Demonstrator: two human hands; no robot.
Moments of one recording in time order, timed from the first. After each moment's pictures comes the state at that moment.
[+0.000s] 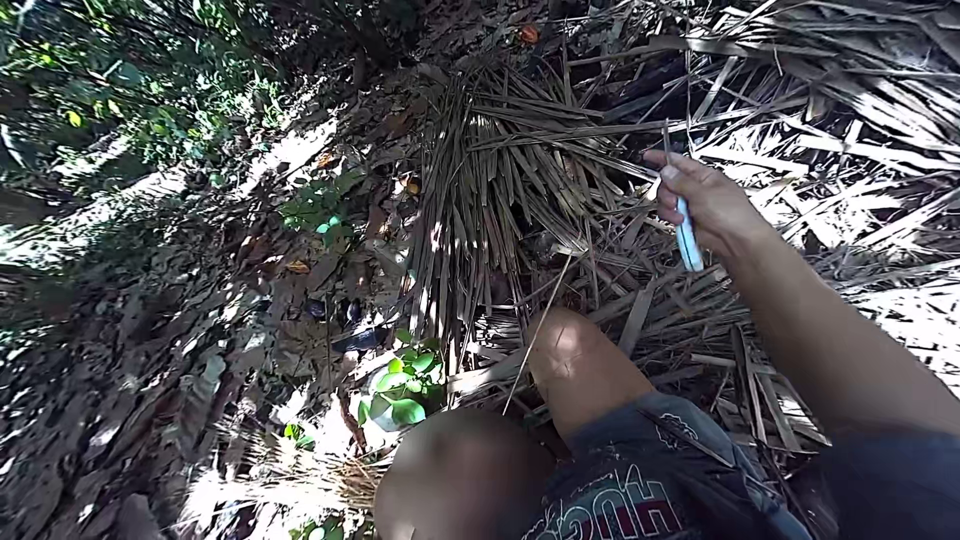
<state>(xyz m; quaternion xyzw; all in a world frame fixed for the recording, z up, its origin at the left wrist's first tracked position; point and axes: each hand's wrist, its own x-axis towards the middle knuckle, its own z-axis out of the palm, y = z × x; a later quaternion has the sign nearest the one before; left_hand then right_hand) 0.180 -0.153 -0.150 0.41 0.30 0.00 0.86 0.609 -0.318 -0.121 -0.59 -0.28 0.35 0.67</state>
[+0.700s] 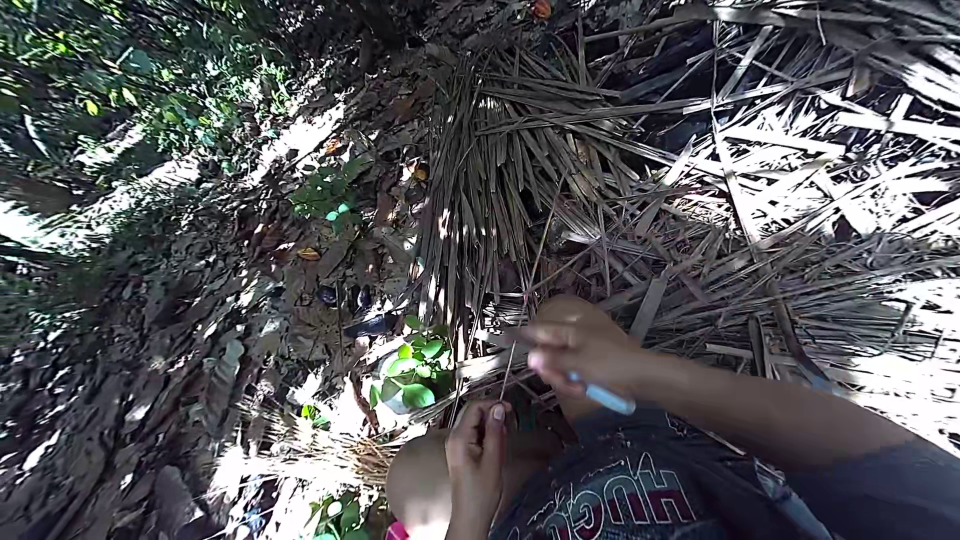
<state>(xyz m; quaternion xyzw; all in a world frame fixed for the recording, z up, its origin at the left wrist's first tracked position) 0.211 -0.184 -0.134 0.79 0.29 0.25 0.48 0.435 -0.277 -0.125 -0.45 -0.34 0.62 0.54</state>
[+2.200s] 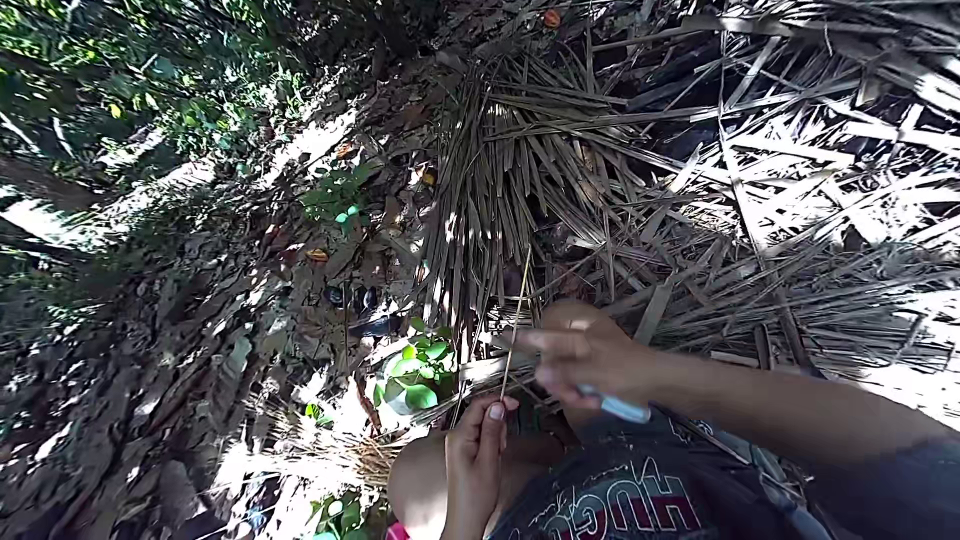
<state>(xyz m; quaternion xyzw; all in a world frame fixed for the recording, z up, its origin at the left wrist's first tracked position) 0.217 -0.186 -0.112 0.76 0.28 0.23 0.55 0.442 -0.286 -0.100 -0.41 -0.36 0.65 0.53</state>
